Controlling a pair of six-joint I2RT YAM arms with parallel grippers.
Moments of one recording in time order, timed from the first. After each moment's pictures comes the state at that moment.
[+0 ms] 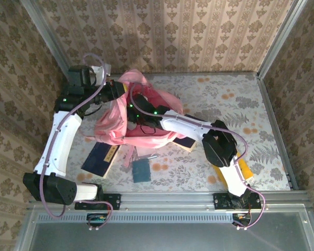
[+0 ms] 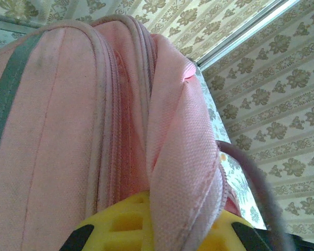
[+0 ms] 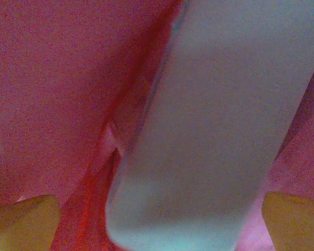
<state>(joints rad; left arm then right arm) -0.20 1.32 1.47 -0.68 0.64 -0.43 0.86 2.10 1.78 -0.40 0.07 0.87</state>
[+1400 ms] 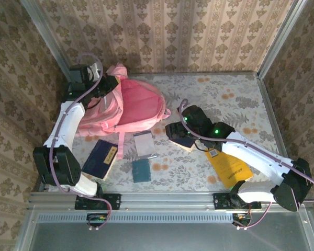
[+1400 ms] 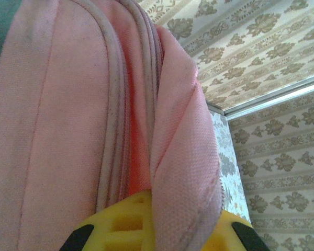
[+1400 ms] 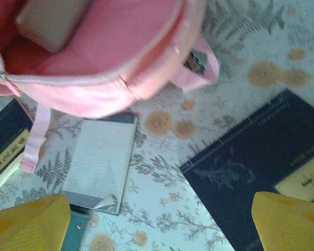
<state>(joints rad) -0.07 1.53 1.39 -0.36 0.62 -0.61 0.73 1.26 1.05 -0.54 0.13 0.44</state>
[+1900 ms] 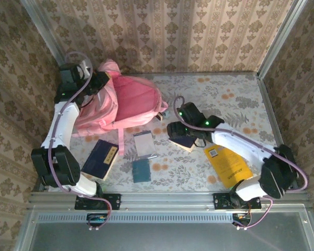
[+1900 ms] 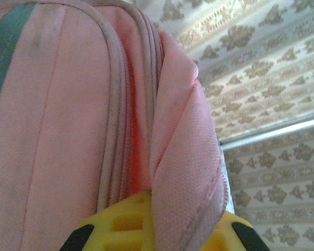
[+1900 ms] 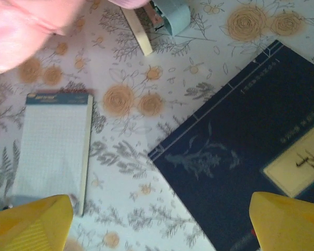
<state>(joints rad) 0.04 1.50 1.38 -0.30 0.62 -0.70 0.64 1.48 1.12 -0.57 0.08 0.45</state>
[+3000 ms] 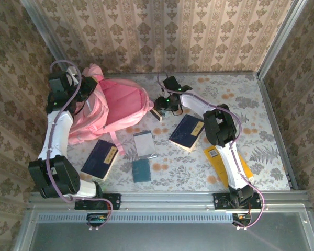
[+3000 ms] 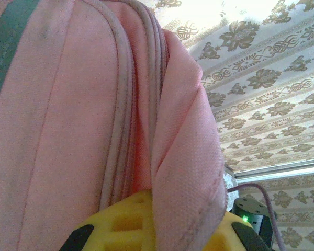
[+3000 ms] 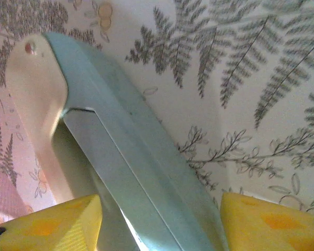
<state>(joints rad) 0.12 1.40 1.26 -0.28 0.55 -0.74 0.46 2.39 1.99 -0.65 -0.24 0.44</state>
